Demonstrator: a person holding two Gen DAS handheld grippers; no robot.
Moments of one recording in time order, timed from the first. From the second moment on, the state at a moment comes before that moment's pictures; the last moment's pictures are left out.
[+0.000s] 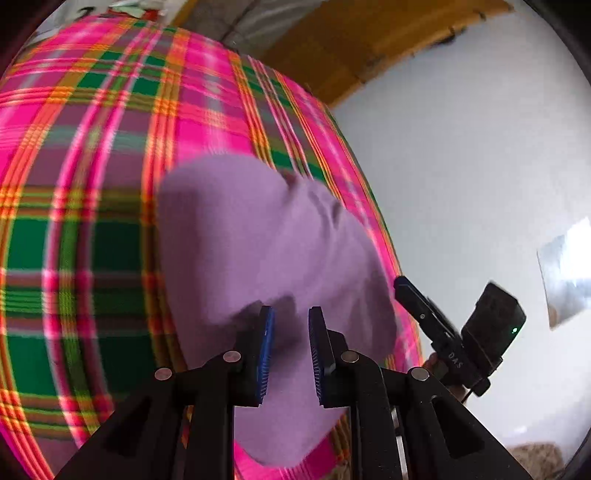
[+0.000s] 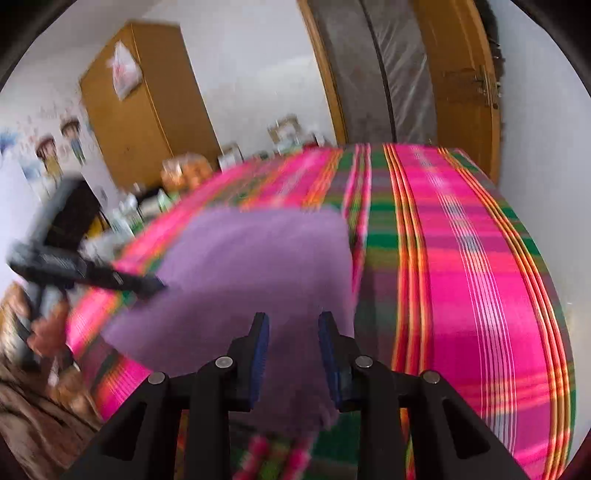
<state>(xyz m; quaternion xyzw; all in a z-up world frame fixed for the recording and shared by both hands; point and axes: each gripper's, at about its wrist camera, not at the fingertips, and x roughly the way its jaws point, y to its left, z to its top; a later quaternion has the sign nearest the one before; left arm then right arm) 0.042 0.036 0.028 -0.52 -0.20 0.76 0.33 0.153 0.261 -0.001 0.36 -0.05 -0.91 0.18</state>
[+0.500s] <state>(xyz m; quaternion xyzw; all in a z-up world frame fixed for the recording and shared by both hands) 0.080 0.041 0.021 -0.49 -0.15 0.78 0.35 0.187 0.291 -0.001 0.41 -0.08 -0.90 0.14</state>
